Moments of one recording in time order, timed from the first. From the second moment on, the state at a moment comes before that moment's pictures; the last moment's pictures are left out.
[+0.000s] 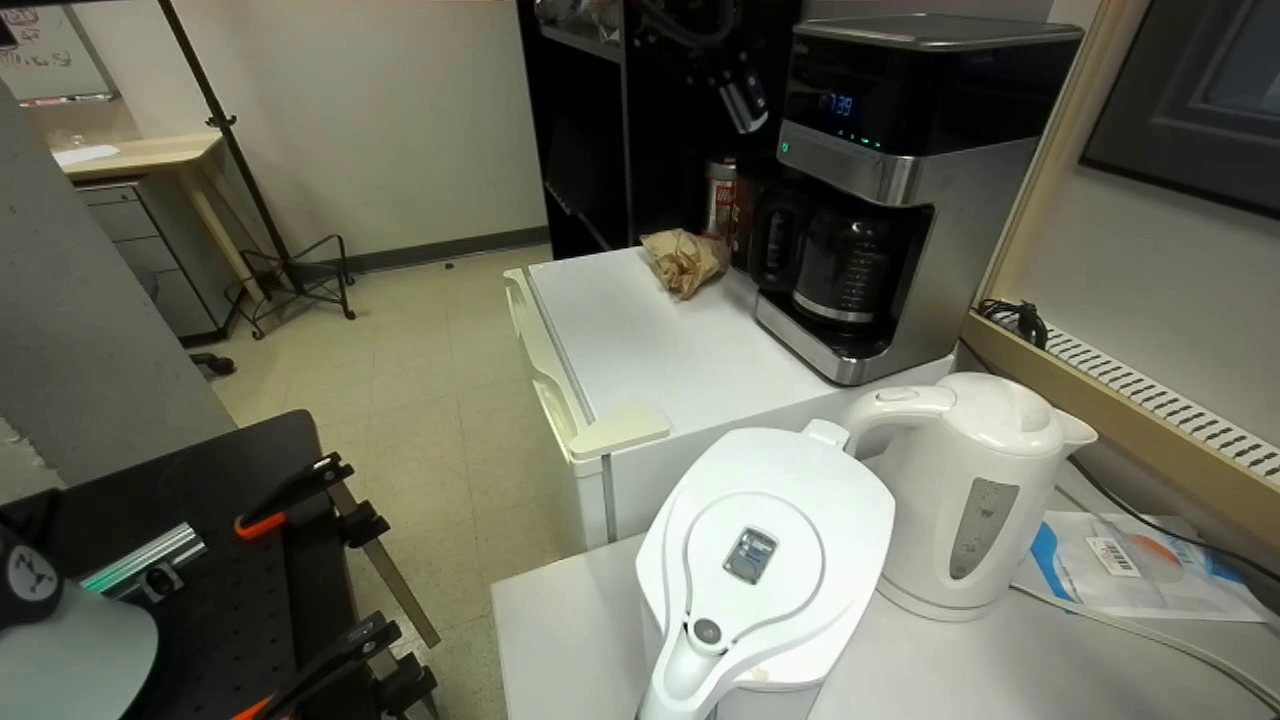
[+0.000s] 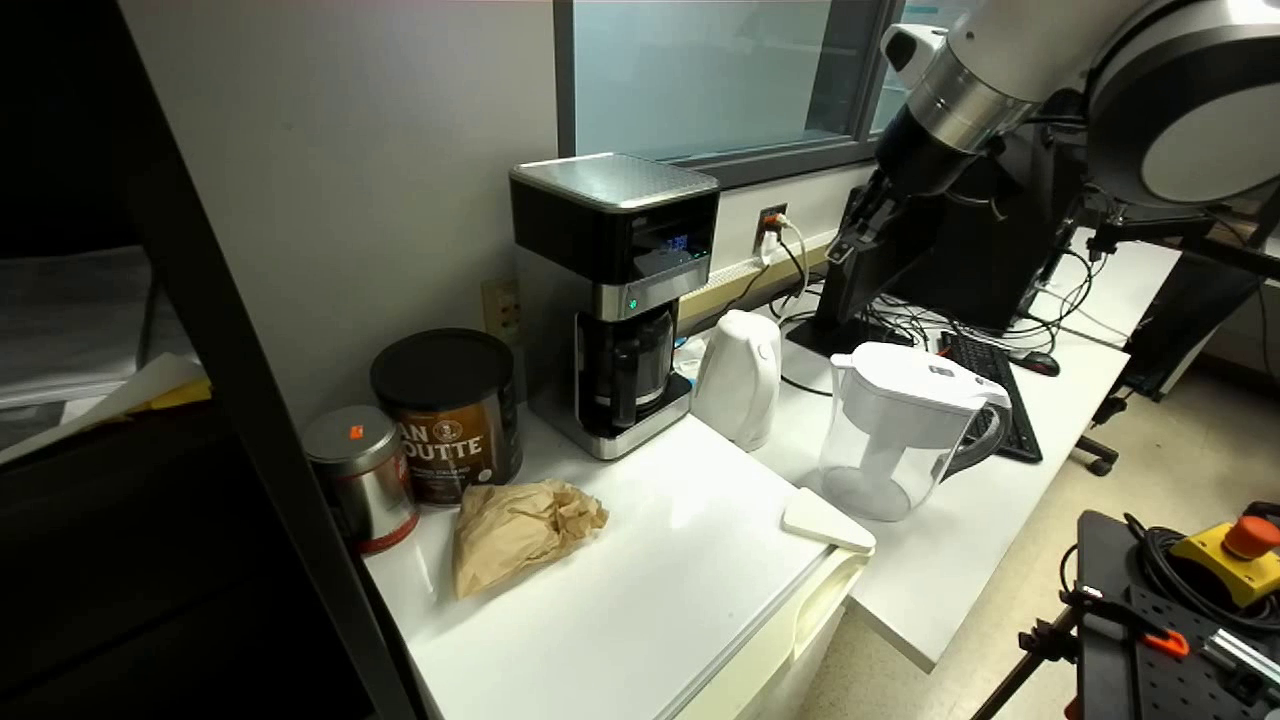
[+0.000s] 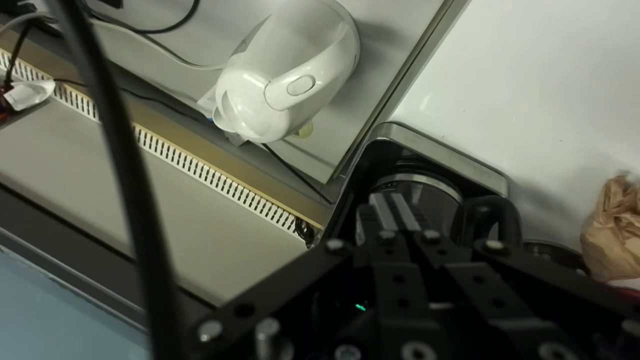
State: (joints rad) arm -0.08 -0.18 0.05 -2.32 -0.49 2.56 0.08
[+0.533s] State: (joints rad) arm -0.09 -0.02 0.04 -2.19 -0.57 2.64 0.13
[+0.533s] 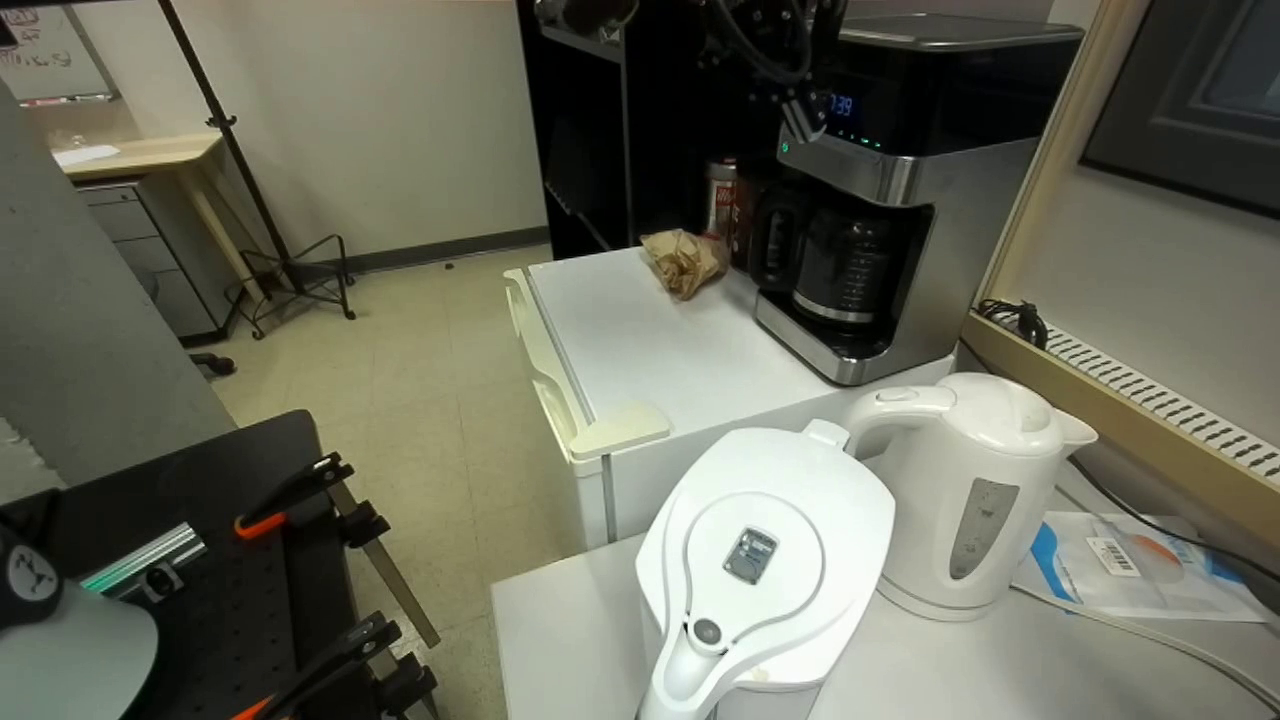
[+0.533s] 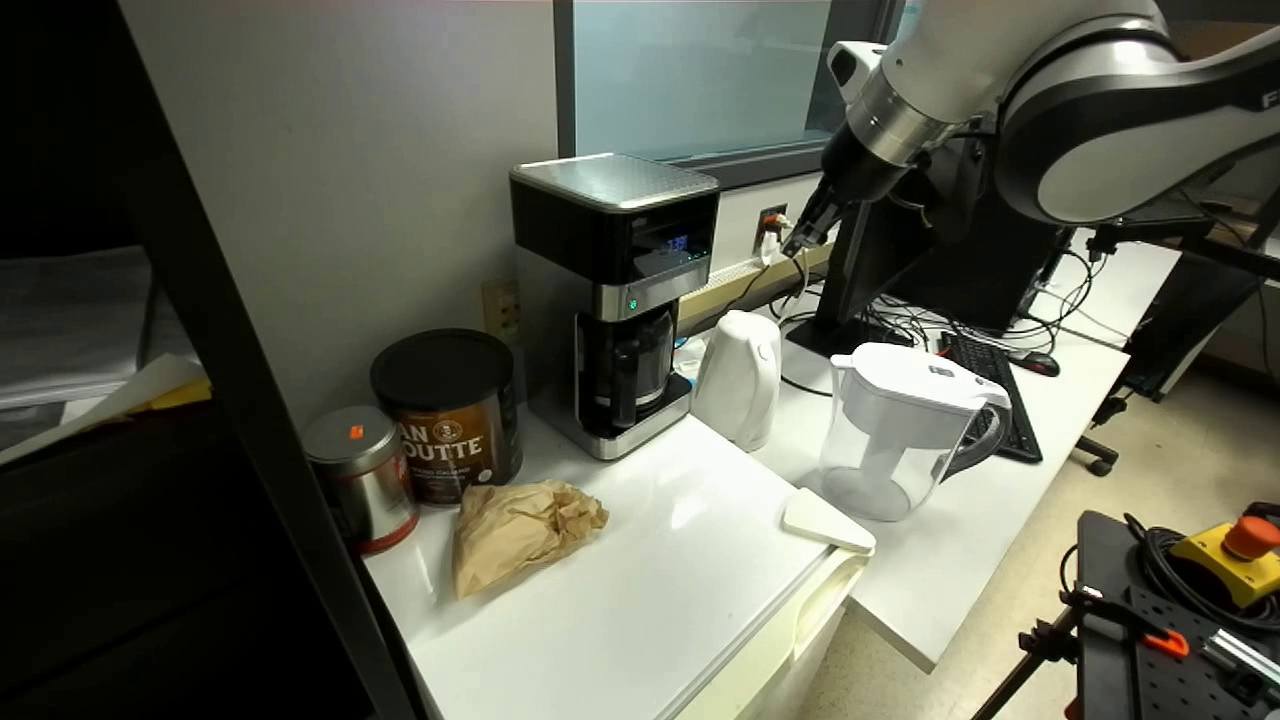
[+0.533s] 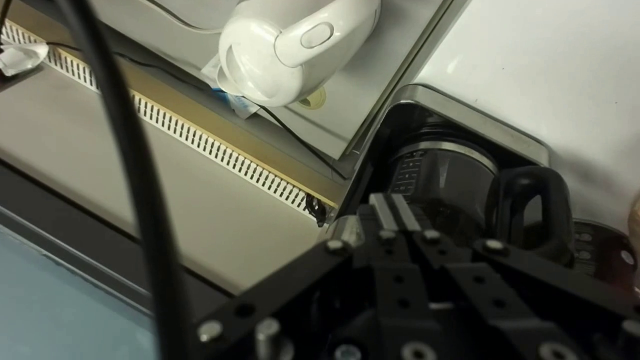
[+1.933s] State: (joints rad) arm 0.00 0.23 -0.04 -1.97 -0.57 2.72 0.14
